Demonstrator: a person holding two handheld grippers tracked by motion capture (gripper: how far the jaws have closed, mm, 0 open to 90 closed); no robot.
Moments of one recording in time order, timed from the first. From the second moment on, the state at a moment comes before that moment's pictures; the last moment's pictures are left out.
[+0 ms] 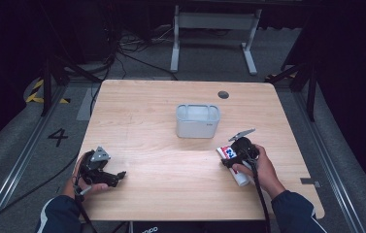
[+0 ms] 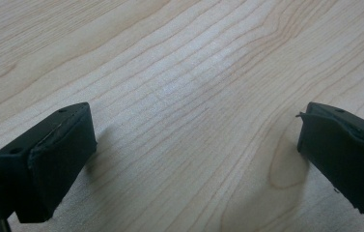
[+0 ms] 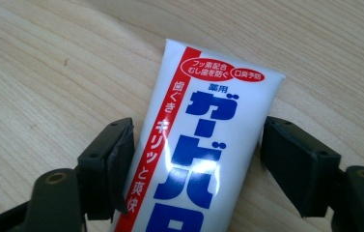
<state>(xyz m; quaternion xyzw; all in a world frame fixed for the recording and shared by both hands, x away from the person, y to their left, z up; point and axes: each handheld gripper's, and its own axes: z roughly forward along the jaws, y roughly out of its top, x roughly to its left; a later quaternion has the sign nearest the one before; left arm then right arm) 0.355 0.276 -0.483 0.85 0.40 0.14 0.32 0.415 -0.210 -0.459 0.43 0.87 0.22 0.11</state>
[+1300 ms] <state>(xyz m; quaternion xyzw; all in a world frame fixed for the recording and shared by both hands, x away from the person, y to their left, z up) 0.356 0.275 -0.483 0.85 0.40 0.14 0.32 0.415 -0.204 -0.453 0.36 0.90 0.21 0.08</state>
